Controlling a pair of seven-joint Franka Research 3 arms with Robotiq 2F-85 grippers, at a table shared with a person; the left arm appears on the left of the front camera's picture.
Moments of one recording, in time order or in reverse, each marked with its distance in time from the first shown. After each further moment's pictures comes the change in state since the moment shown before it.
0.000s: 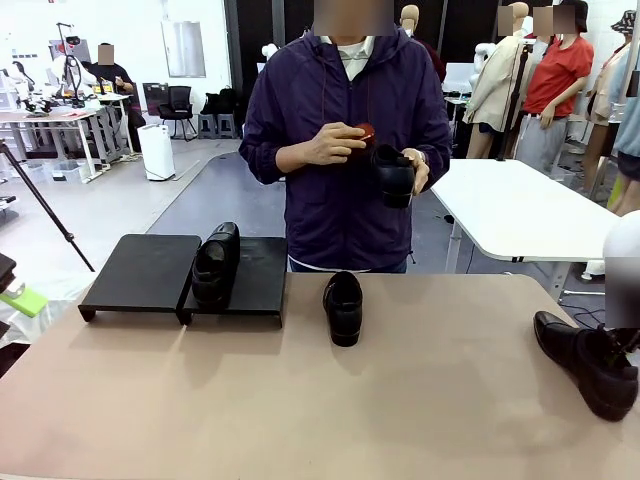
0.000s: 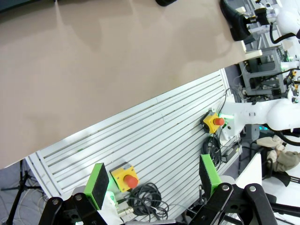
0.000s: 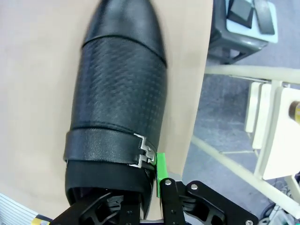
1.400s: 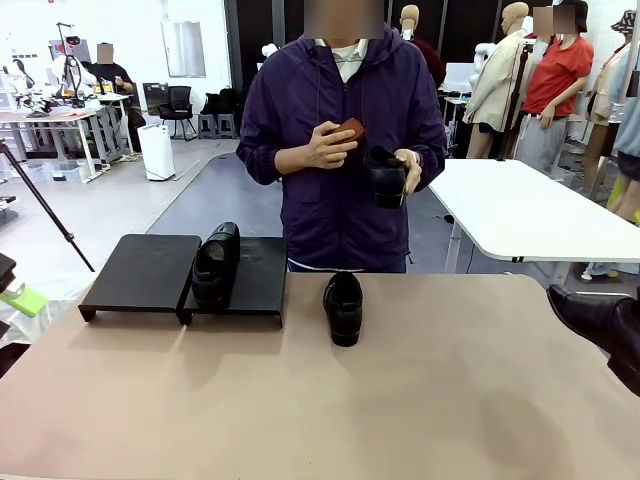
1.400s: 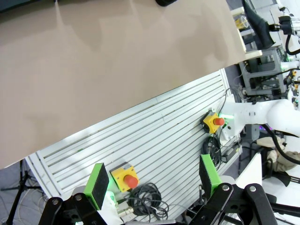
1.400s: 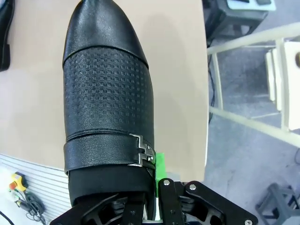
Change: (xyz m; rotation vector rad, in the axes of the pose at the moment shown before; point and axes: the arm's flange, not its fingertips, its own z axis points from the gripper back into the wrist) left arm 0.000 0.000 0.000 0.000 0.000 0.000; right arm -0.057 0.025 0.115 0.119 -0.006 -0.214
